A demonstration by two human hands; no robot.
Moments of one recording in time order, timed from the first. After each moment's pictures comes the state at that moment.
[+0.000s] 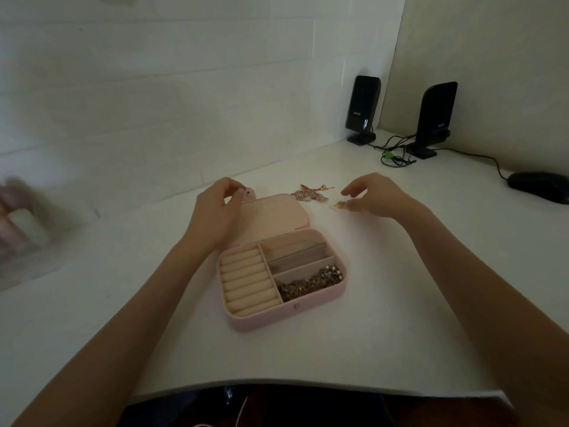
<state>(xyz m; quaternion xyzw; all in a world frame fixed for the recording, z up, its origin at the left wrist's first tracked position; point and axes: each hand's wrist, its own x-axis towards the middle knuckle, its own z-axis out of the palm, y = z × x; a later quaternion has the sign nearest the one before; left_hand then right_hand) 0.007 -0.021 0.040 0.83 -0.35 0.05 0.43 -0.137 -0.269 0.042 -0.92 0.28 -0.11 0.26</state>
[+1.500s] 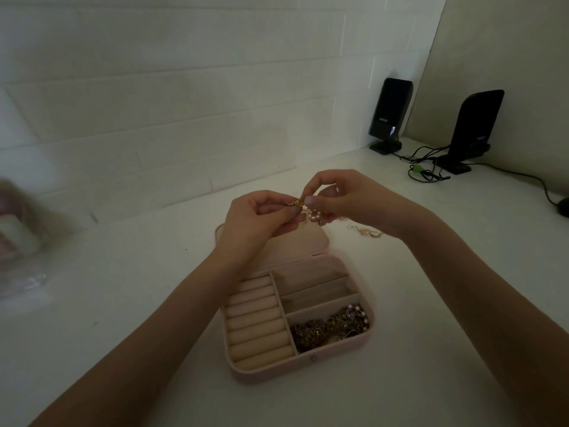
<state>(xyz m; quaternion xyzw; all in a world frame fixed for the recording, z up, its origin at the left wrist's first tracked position) -0.015 -0.050 0.046 0.62 -0.25 -0.21 0.71 -0.095 -0.212 0.080 -0.86 0.06 -0.07 0.51</state>
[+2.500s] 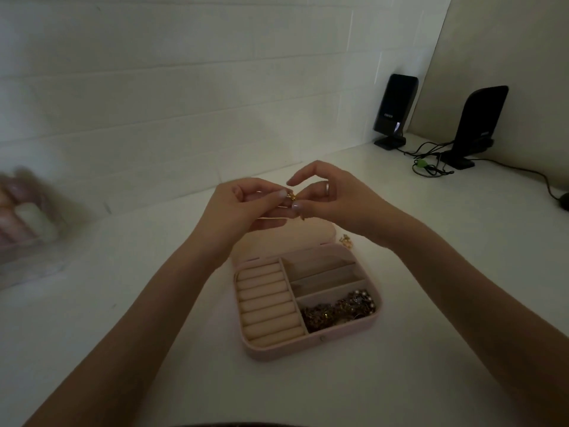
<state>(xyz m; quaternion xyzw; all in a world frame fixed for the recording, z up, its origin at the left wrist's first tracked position) -0.015 -0.009 0.070 0.65 -0.31 -0.22 0.66 -0.106 -0.168 0.079 -0.83 0.05 -0.11 0.54</state>
